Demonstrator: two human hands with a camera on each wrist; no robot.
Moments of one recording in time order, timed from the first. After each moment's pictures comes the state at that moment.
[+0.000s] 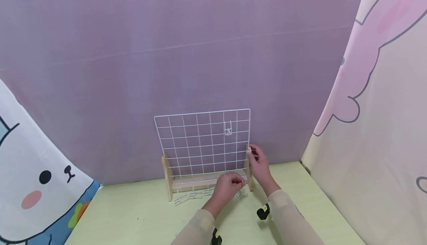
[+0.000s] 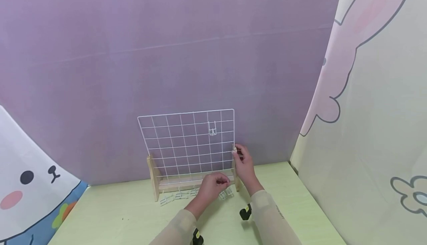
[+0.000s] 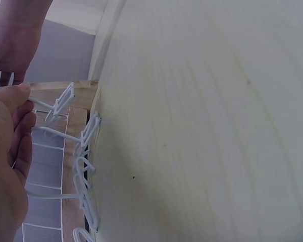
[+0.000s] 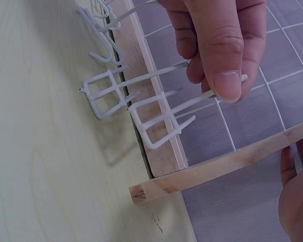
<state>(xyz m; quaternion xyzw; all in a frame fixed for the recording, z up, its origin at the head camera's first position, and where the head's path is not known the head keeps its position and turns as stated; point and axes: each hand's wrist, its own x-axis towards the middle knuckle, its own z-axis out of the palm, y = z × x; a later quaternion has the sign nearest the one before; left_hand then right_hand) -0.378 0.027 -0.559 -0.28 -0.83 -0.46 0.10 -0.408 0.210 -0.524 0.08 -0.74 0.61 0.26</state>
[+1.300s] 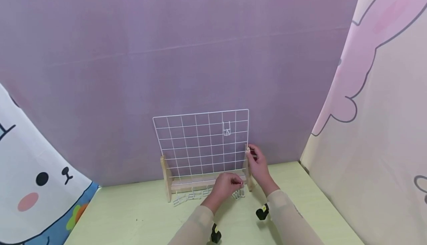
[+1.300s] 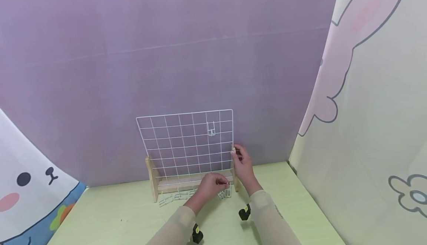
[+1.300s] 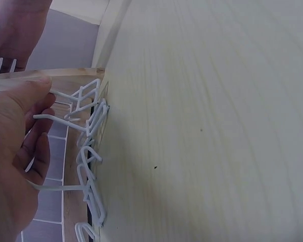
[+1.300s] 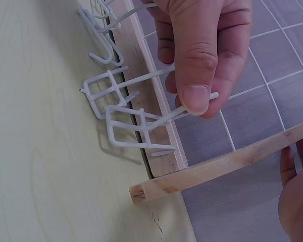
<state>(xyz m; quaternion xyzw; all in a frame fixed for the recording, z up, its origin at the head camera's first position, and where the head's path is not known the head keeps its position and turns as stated) -0.393 0.023 -0.562 -0.31 -0.84 -0.44 0.05 -0.380 0.204 -0.494 0.08 -0.74 0.63 0.23</state>
